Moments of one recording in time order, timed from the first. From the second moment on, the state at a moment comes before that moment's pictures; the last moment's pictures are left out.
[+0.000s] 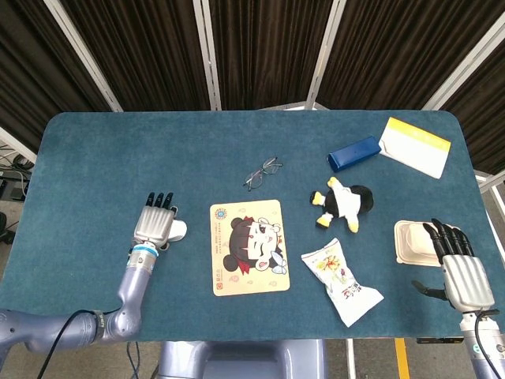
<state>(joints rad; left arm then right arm) -0.82 -1.70 -0.15 -1.44 0.57 1.13 0.97 0.12 -1.10 0.06 -1.65 -1.46 1.39 0.01</state>
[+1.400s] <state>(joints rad) -1.00 -1.61 -0.12 -1.45 0.99 0.97 0.96 0.13 -1.09 0.06 -1.66 -1.46 1.39 0.01</state>
